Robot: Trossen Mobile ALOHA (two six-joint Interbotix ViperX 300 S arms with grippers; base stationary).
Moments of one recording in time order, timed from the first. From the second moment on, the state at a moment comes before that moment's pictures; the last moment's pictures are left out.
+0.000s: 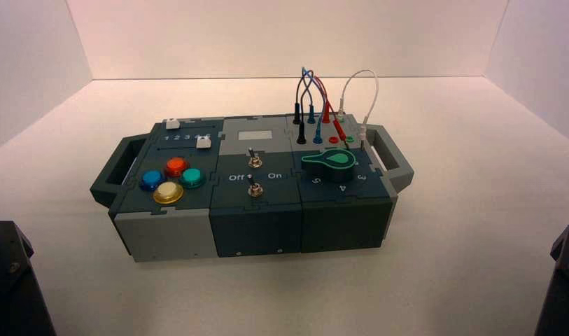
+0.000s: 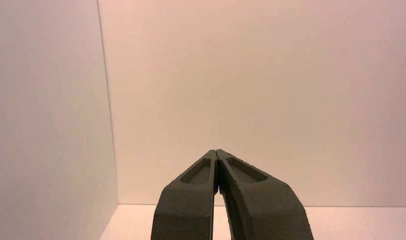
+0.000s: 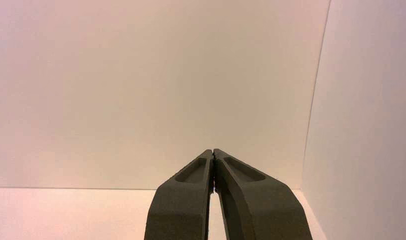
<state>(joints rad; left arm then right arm) 0.00 -0.99 1.20 -0.02 -0.29 0.00 0.02 -0.96 1.19 0.00 -0.28 0.01</state>
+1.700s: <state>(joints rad) -0.59 -0.58 0.98 -0.04 0.49 0.00 0.46 -0.63 0.94 0.21 0.76 0.03</state>
